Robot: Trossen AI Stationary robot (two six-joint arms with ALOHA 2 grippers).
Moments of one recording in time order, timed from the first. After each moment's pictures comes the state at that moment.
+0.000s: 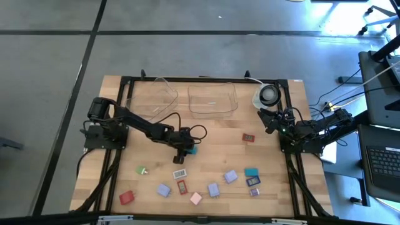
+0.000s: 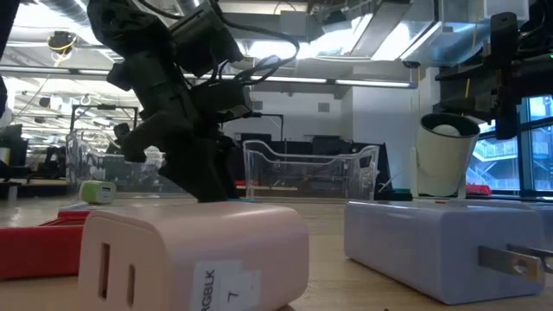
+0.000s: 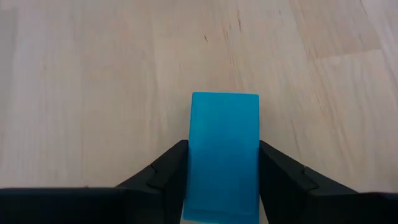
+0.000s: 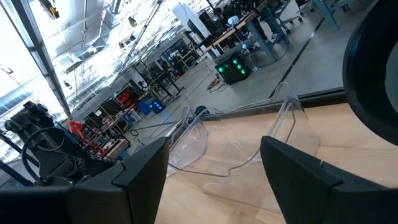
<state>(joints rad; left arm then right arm) -0.10 1.77 0.80 0.05 -0.03 0.03 0.41 0.00 0.02 0.03 1.05 0.67</state>
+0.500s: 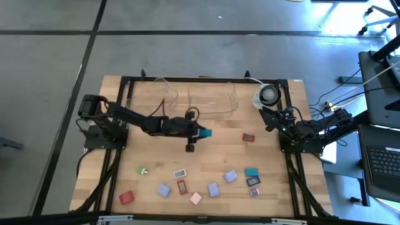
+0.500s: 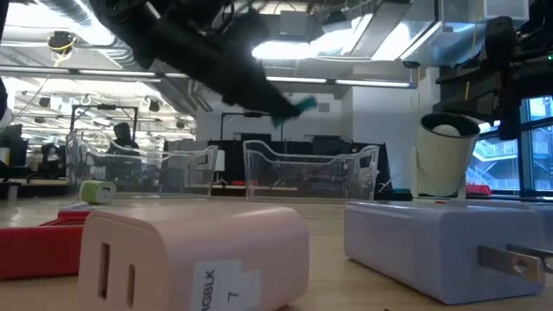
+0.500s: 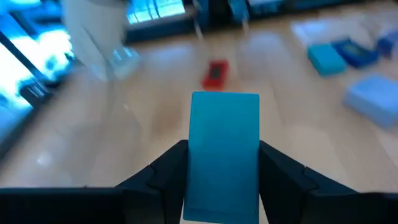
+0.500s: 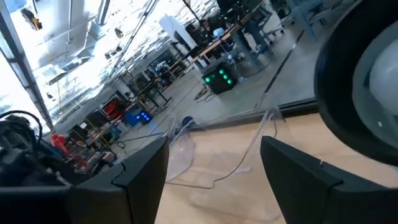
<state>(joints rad) -0.03 1.62 0.80 0.42 -0.18 0.14 0.41 0.00 0.02 0.03 1.13 0.68</state>
